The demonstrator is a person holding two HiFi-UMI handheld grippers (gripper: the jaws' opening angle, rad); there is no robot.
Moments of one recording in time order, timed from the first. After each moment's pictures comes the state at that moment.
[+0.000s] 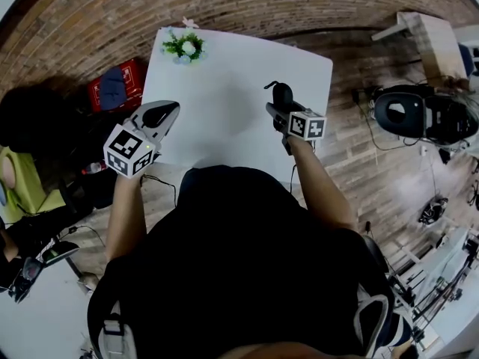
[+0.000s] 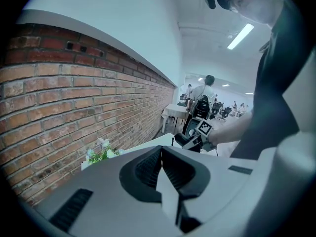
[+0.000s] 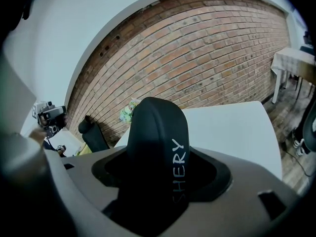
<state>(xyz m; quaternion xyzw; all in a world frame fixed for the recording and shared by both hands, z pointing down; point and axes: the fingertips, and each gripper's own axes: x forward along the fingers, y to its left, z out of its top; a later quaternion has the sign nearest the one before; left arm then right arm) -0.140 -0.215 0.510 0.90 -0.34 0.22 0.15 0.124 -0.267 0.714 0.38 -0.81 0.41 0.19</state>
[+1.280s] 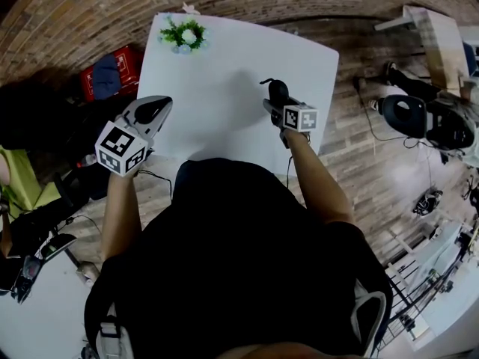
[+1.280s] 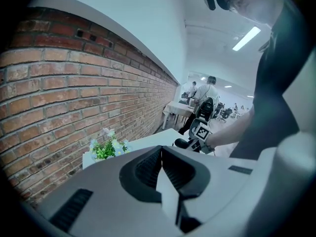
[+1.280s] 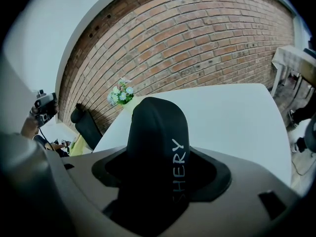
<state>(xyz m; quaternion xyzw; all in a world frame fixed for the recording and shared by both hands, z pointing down) -0.170 -0.225 0.539 0.89 -0.34 0.22 0.18 0.113 -0.260 0.784 0.37 -0.78 0.43 0.26</state>
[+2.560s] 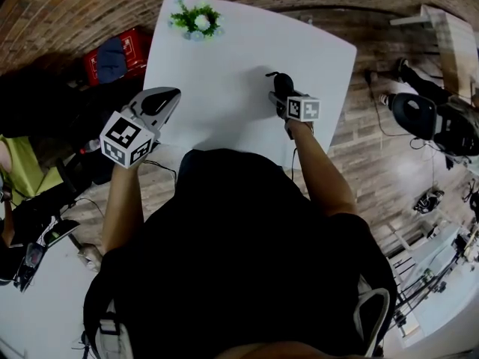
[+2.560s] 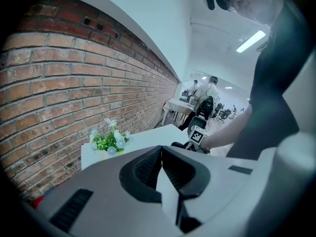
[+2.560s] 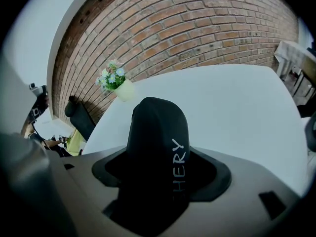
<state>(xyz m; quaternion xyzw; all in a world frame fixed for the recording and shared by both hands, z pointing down) -0.182 -0.226 0.564 0.89 -0.33 0.23 0.21 0.097 -0.252 0.841 0.36 -0.75 0.45 0.31</state>
